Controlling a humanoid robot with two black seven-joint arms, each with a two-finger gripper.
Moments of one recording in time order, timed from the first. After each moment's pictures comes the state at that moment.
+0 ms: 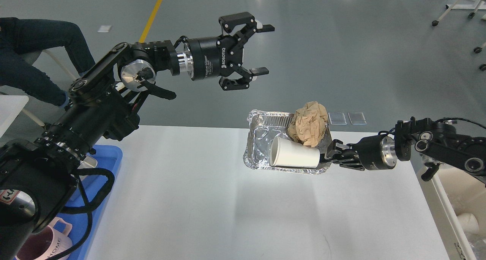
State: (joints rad) left arm -1.12 0.01 -1.00 -0.69 0.34 -0.78 0.37; right arm 1.02 -0.65 -0.01 1.12 -0.67 0.53 0.15
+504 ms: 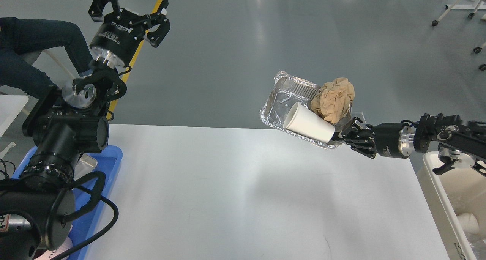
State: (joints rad) left arm -0.94 0.01 -1.62 -0.50 -0.18 -0.56 0.38; right arm 1.01 -0.73 0.01 1.10 -0.43 0.45 0.15
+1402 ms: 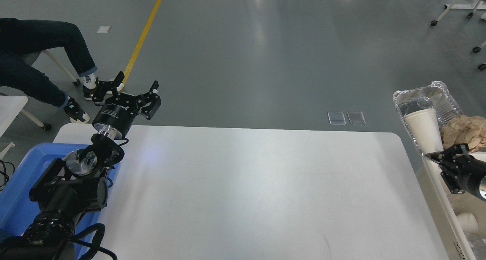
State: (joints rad) left arm -0.66 -0.02 -1.67 -0.49 -0.17 -0.56 0.39; right arm 0.69 -0.95 0.03 1.05 0.18 0.09 0.15
